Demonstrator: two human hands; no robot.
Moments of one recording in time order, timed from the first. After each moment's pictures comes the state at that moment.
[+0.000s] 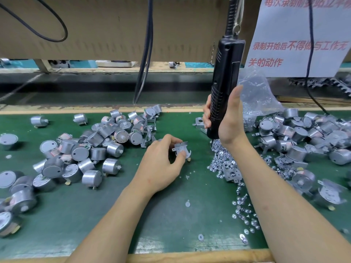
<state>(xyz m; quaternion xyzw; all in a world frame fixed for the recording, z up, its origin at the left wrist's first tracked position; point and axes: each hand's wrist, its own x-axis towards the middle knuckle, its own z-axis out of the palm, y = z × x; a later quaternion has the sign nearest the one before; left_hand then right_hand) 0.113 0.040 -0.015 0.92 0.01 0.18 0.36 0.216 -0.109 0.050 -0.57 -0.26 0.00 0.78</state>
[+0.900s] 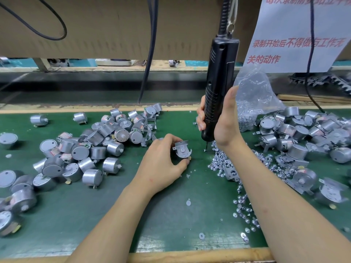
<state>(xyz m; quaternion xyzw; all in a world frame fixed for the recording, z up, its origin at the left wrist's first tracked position) 0.113 0.040 -0.017 0.93 0.00 0.17 0.32 0.208 -0.100 0.048 -0.56 -0.27 0.04 0.79</state>
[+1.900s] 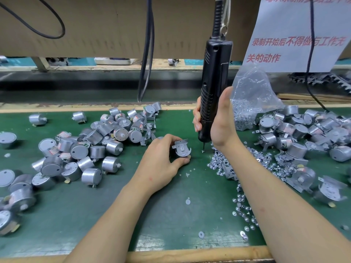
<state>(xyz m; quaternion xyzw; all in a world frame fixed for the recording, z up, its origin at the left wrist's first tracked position) 0.113 0.041 -0.014 0.93 0.00 0.15 0.34 0.204 -0.097 0.046 -0.57 -0.27 0.04 0.77</state>
